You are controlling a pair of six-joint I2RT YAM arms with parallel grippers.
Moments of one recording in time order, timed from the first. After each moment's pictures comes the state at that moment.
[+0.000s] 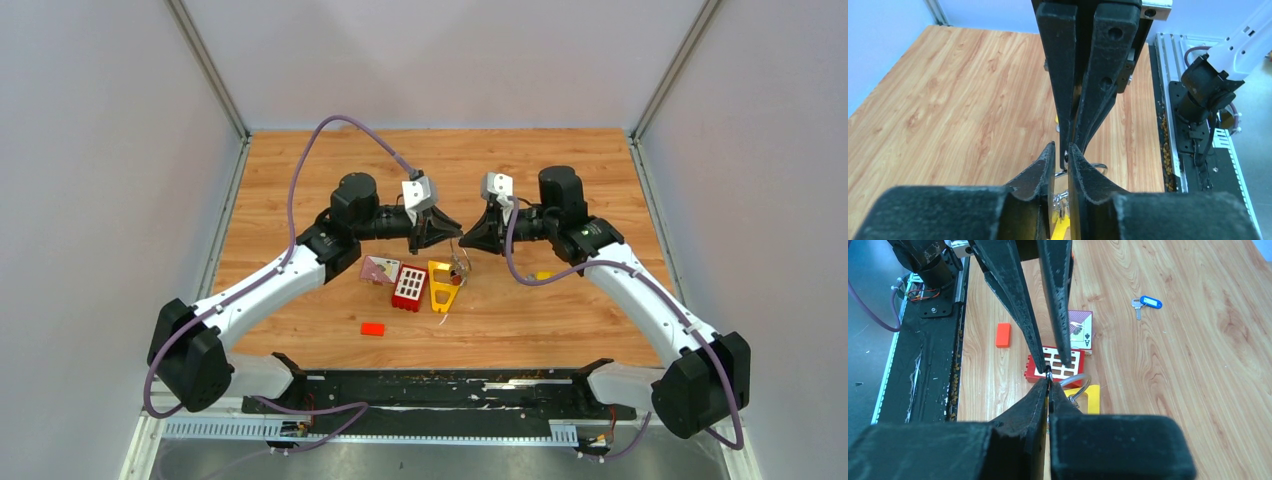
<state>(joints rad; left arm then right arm) -0.68 1.31 1.01 0.17 0.74 0.10 0.43 1.23 1.03 -0.28 -0.99 -0.42</state>
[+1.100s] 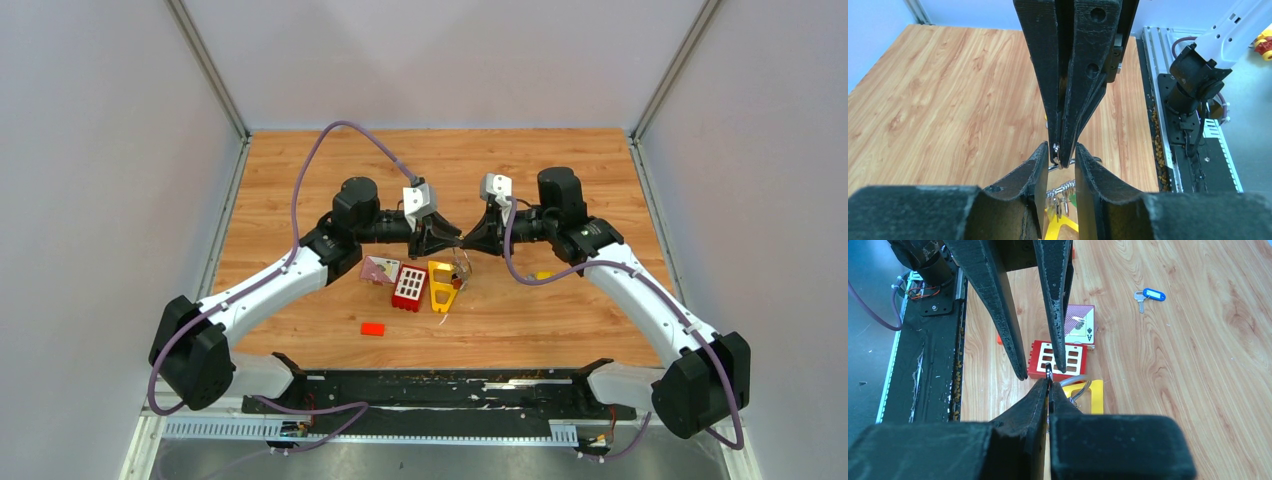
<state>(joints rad) -0.67 1.32 0.97 0.22 0.80 0.10 0.43 1.23 1.03 -0.30 -0.97 -0.41</state>
